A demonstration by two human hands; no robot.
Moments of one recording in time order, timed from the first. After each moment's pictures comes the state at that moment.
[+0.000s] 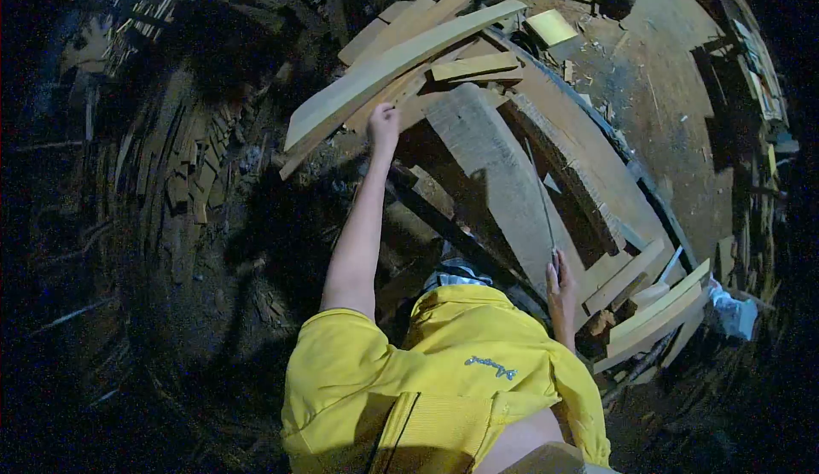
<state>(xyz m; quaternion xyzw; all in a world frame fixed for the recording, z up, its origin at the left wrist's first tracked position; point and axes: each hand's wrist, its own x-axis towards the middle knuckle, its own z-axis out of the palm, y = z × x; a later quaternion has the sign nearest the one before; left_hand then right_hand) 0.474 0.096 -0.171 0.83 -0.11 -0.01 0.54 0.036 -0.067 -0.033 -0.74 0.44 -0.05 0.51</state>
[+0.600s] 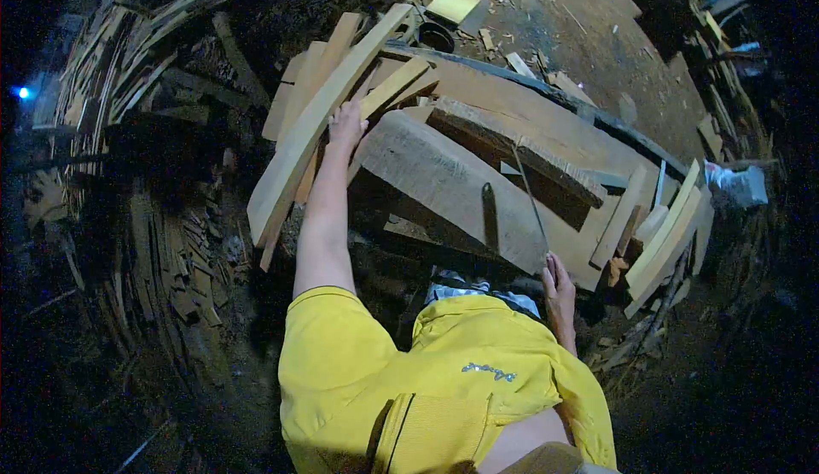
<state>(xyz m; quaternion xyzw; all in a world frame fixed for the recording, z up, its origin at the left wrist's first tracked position) 0.540 -0.033 -0.146 0.88 -0.47 -0.08 0.01 0.018 -0.035 -0.022 -0.64 0.59 -0.12 0.48</state>
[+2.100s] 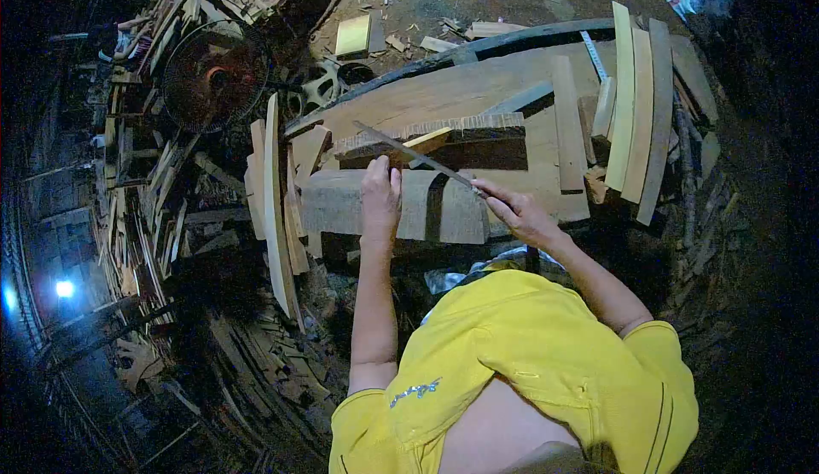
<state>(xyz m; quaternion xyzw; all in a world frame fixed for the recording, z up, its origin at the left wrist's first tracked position) 0.204 -0.112 0.012 0.74 -0.62 -0.15 0.21 -0.049 -0.128 0.016 -0.67 0.41 -0.16 0.60</state>
